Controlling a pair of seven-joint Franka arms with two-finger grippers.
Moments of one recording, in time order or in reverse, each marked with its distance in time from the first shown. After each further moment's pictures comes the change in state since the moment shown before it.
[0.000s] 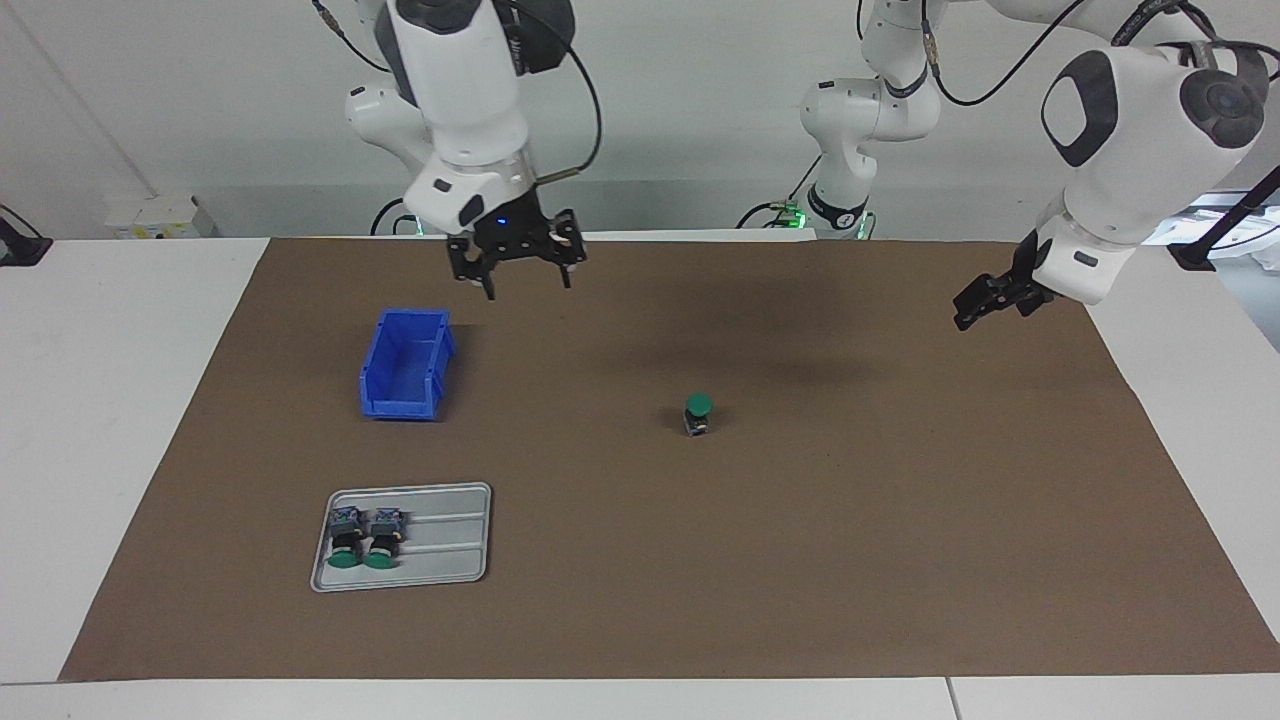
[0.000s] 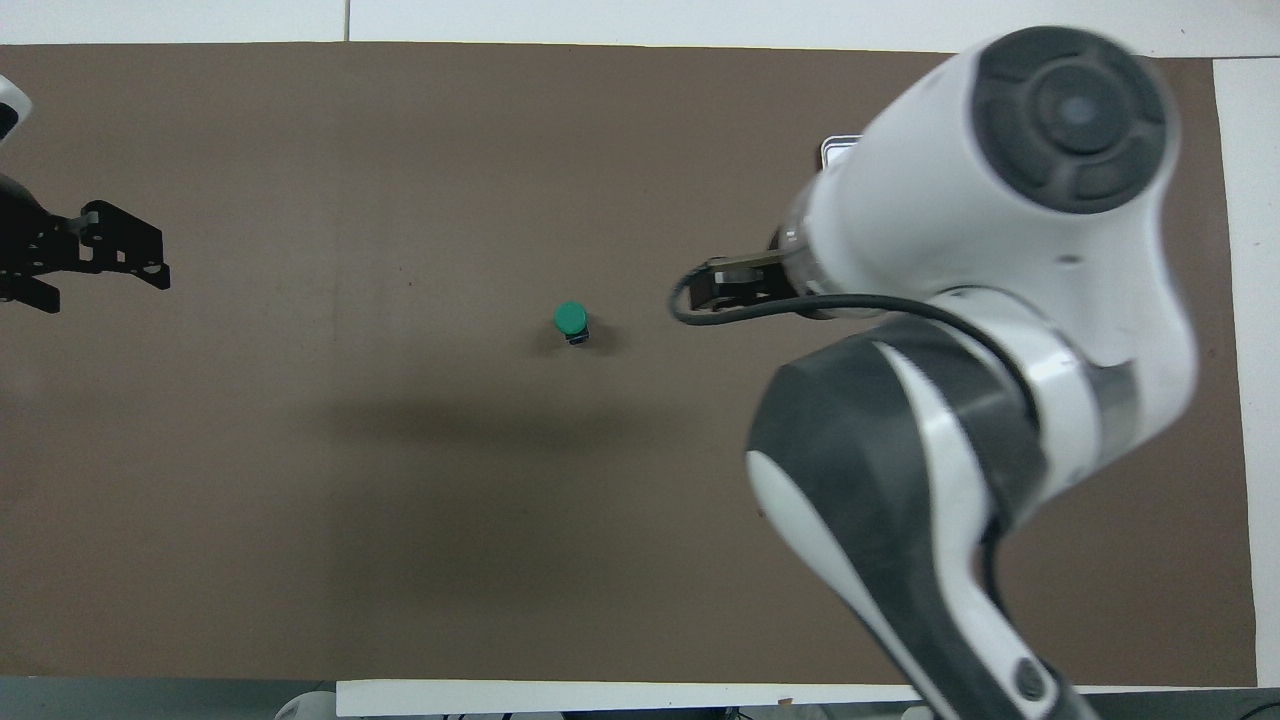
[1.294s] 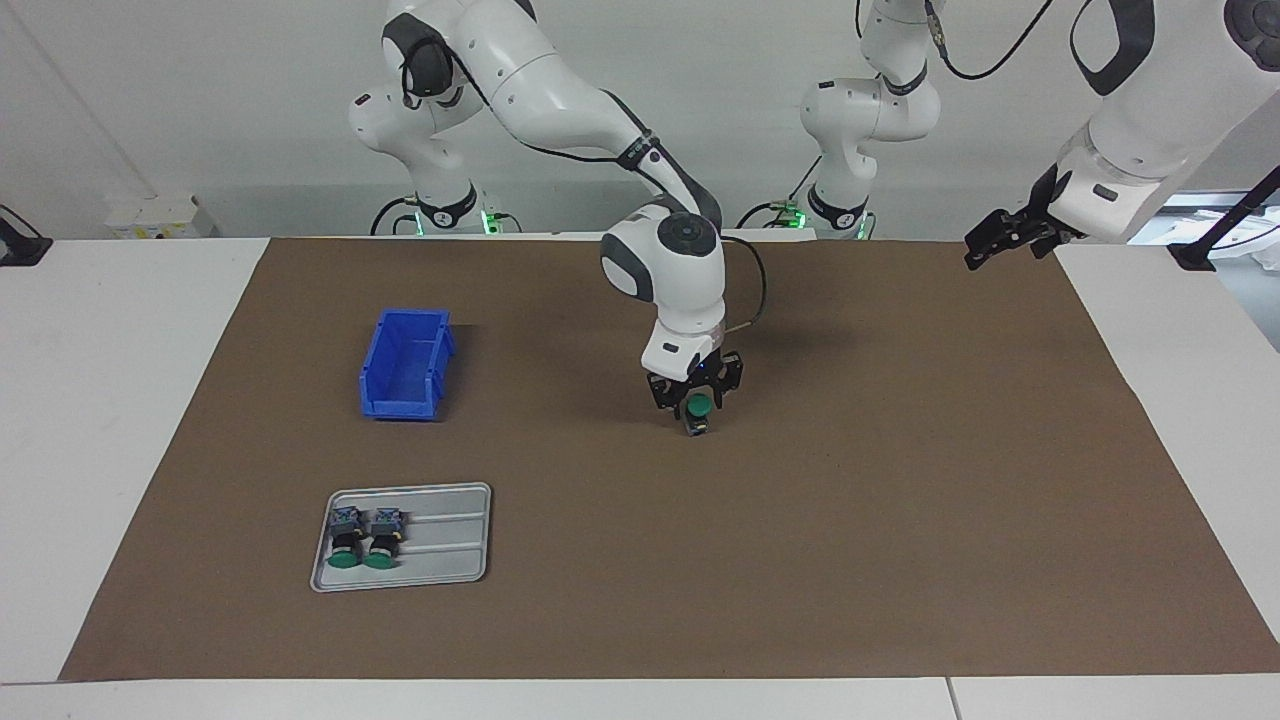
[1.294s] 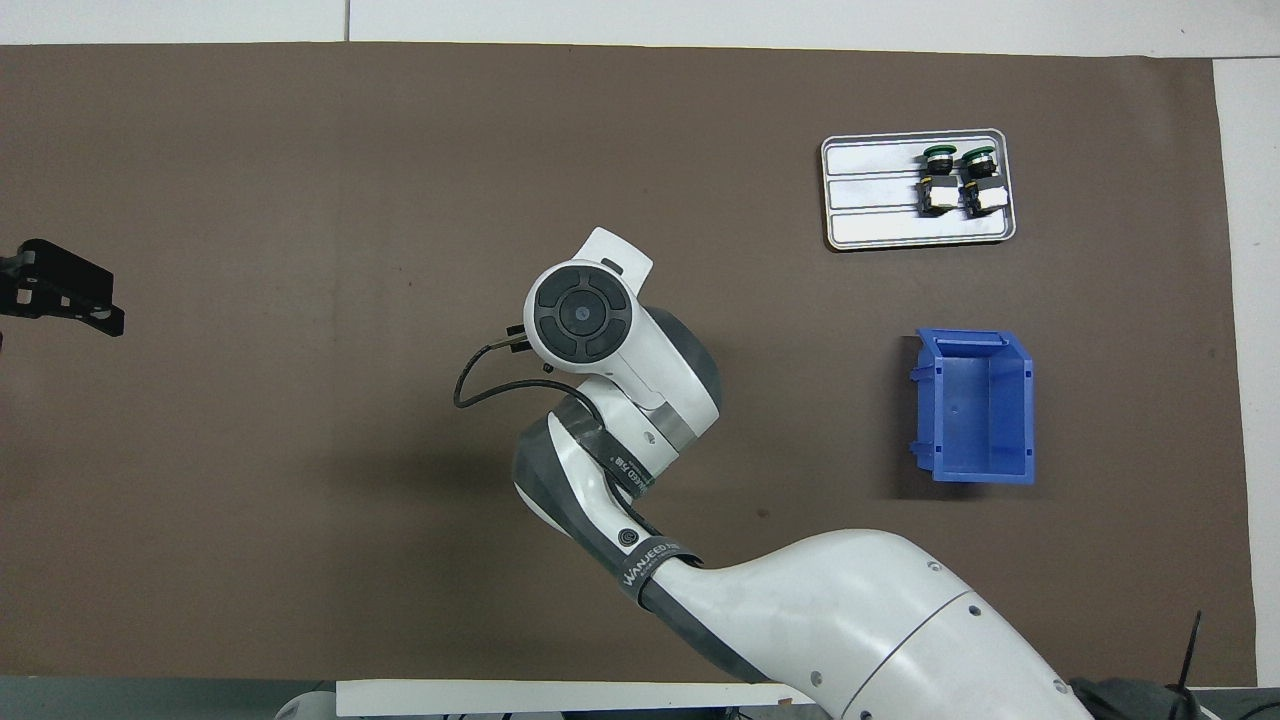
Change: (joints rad) left arm 0.000 -0.058 0.004 0.030 0.001 -0.143 0.043; right arm 0.211 0.399 -0.007 -0.055 -0.093 0.528 0.107
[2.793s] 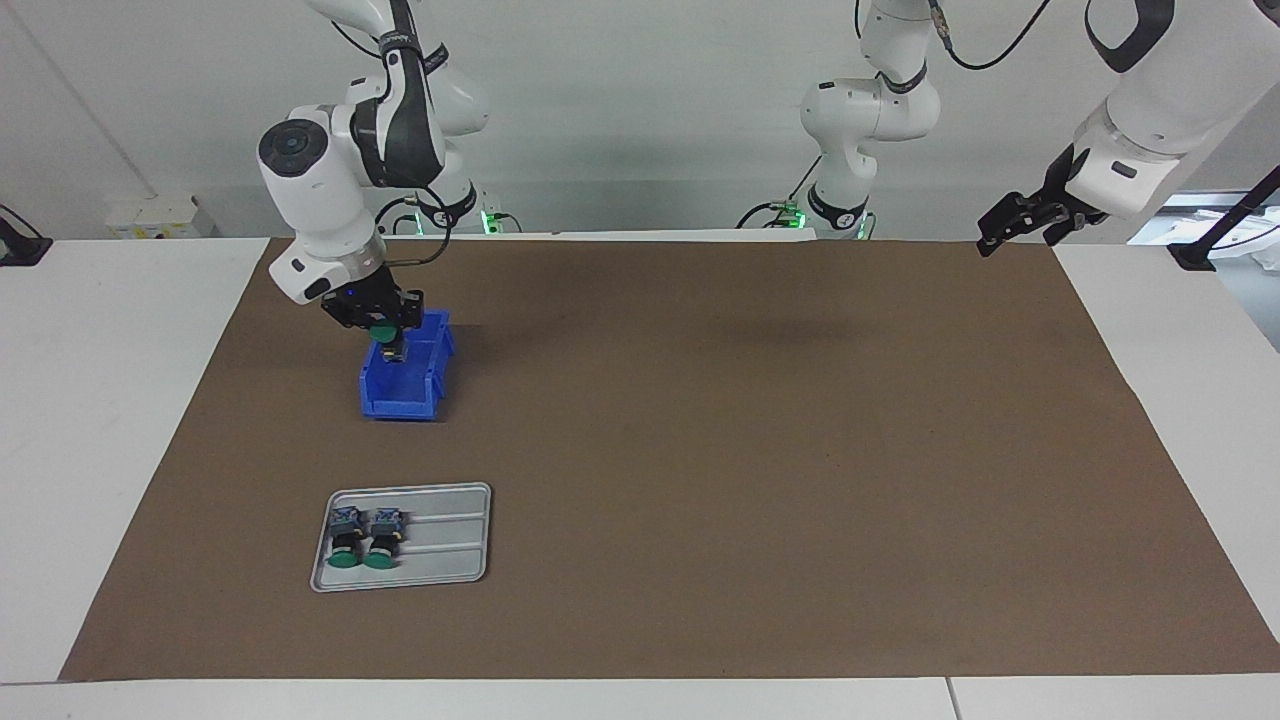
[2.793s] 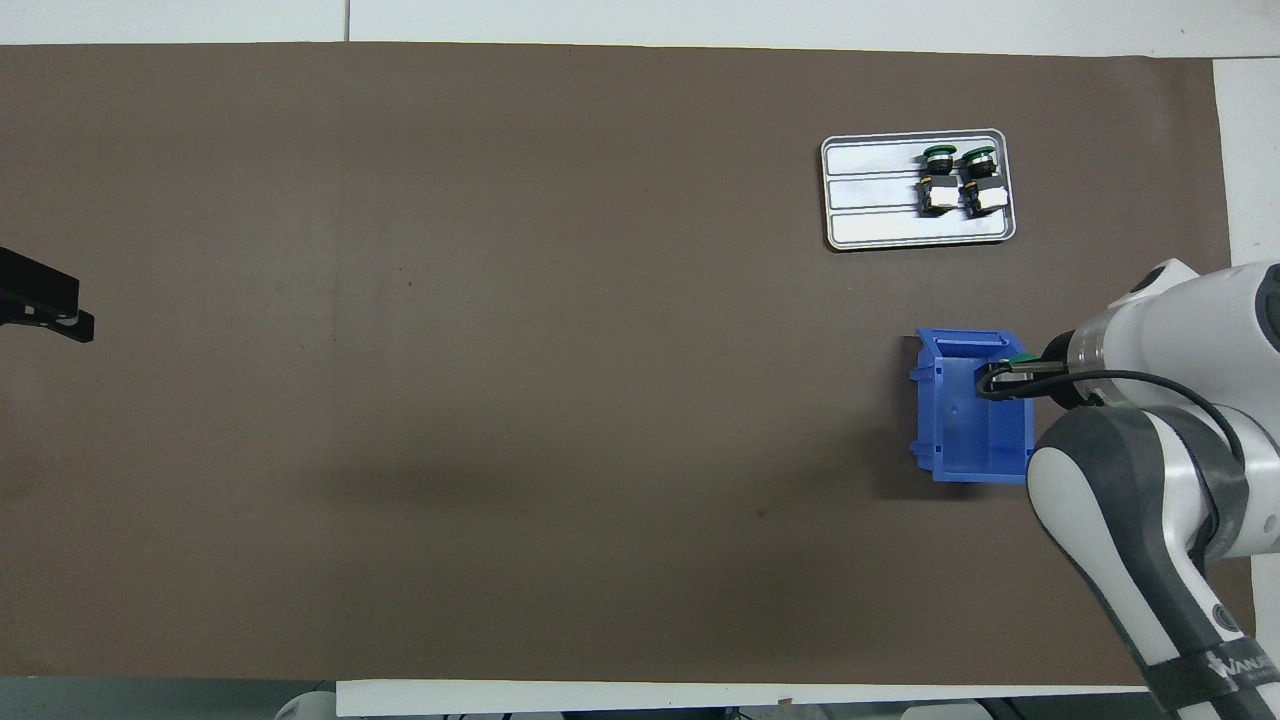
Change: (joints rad) left arm 0.022 -0.035 0.001 -0.009 0.000 0.001 0.022; right arm -0.665 -0.737 -0.026 -0.710 -0.003 -0.250 -0.439
